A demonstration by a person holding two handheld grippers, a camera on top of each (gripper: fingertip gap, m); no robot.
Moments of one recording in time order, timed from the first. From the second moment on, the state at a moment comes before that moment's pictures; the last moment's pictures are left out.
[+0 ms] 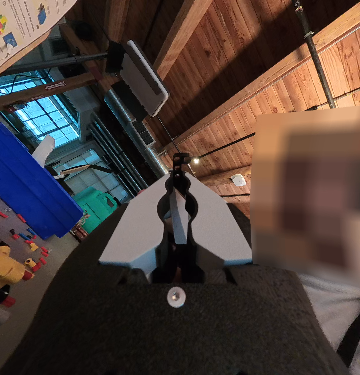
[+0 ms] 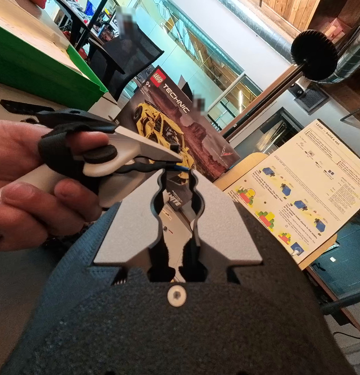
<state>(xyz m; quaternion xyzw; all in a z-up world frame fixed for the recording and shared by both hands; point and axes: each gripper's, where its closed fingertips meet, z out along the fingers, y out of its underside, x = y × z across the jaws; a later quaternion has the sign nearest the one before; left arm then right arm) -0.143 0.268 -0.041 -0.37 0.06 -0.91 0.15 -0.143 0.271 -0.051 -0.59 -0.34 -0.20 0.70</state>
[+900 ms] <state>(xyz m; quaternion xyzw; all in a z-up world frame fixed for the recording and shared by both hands) -0.138 0.266 -0.046 -0.39 0.05 -0.91 0.16 -0.143 0.272 -0.052 -0.58 -0.36 -0.21 0.70</state>
